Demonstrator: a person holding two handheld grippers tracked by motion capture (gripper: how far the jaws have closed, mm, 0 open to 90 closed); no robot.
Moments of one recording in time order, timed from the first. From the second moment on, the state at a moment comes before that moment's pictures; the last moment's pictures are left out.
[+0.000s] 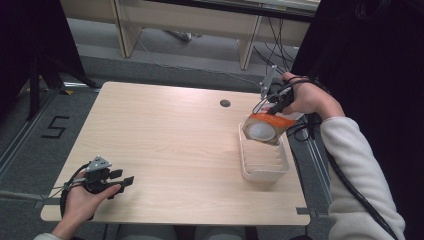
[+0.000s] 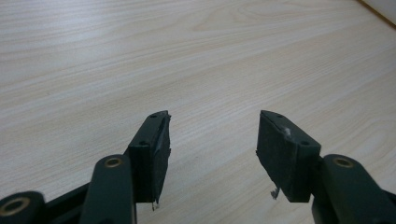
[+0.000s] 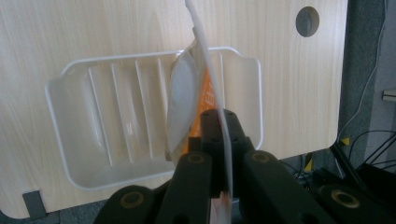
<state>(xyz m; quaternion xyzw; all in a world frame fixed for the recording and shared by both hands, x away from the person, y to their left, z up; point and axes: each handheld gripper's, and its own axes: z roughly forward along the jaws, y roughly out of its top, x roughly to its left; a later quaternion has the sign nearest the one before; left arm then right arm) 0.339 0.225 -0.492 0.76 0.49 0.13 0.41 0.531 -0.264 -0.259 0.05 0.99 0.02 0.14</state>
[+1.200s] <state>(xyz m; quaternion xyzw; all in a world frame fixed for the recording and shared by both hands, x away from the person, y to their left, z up) 0.341 0.225 -0.494 0.76 0.49 0.12 0.41 0.535 -0.260 -0.269 0.00 0.99 0.03 0.12</state>
